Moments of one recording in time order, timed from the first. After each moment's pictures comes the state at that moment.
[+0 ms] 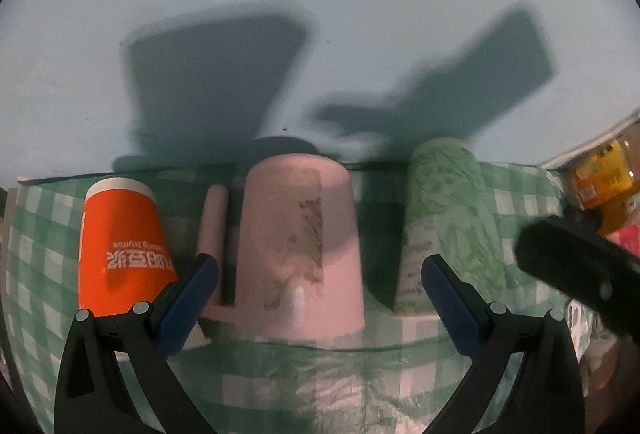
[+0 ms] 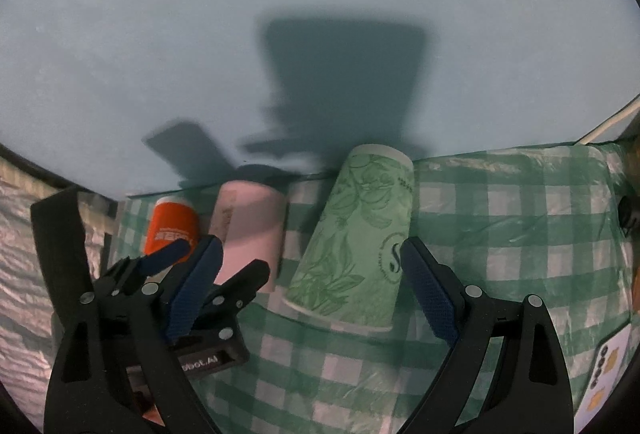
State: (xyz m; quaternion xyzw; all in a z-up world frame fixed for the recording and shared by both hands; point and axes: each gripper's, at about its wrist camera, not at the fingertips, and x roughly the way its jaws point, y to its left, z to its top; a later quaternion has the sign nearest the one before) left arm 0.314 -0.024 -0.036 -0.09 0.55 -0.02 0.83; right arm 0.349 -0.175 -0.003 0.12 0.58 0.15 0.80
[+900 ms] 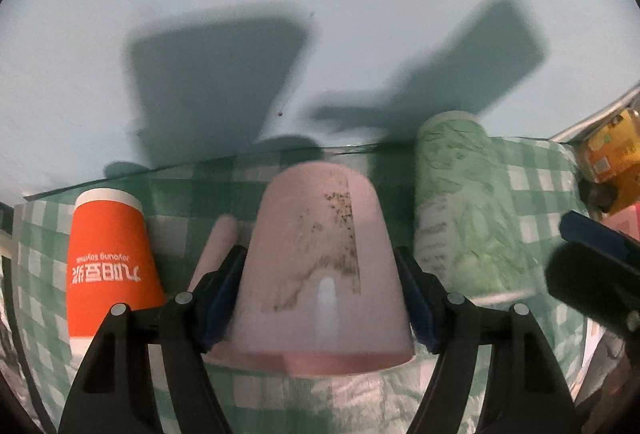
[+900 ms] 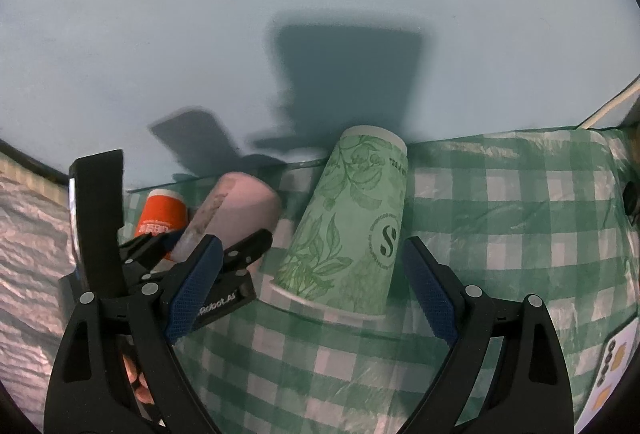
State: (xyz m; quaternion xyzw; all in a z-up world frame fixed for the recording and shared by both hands) left arm 0.308 -0.036 -0.036 -0.03 0.56 -0.03 0.83; right arm 0.331 -0.182 -0.007 0.13 0.57 0.16 0.80
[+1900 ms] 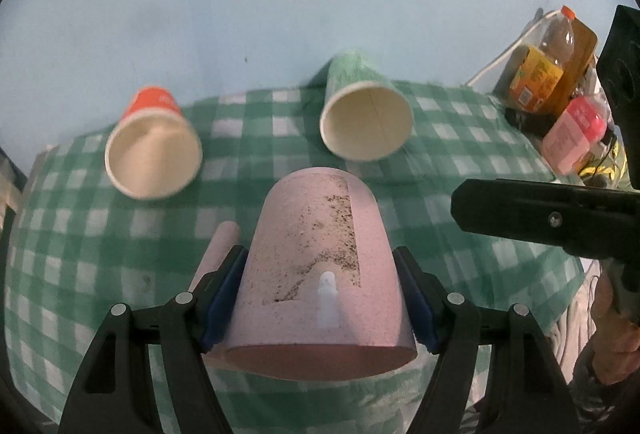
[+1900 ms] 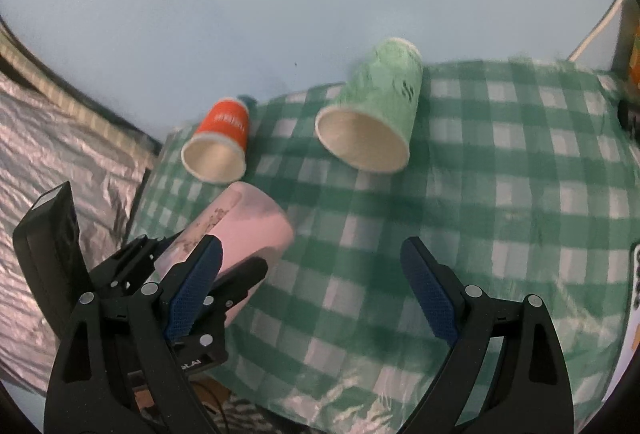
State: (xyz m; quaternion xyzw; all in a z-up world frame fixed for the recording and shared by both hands) left arm 0.127 -0.059 -0.033 -0.02 0.47 -0.07 0.88; right arm 0.195 -0.195 -0.008 0.12 0.54 0.24 0.80
